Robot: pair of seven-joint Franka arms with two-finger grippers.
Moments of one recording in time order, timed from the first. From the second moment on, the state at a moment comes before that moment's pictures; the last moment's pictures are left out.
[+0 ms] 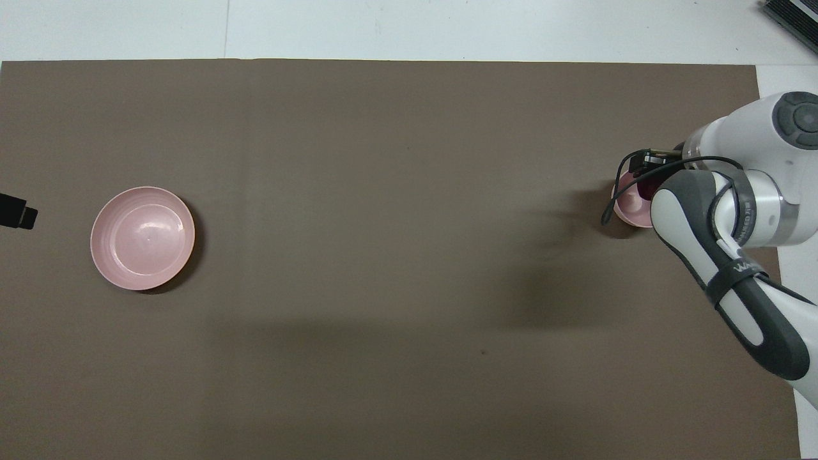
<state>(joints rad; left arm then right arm) -0.03 0.04 -0.02 -1.31 0.03 1.33 0.21 -0.13 0.37 0.06 -1.79 -0.13 2.24 0.22</state>
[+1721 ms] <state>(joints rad) -0.03 0.04 -0.02 -1.31 0.03 1.33 0.21 -0.12 0.29 0.07 -1.75 -0.12 2.12 0.22</state>
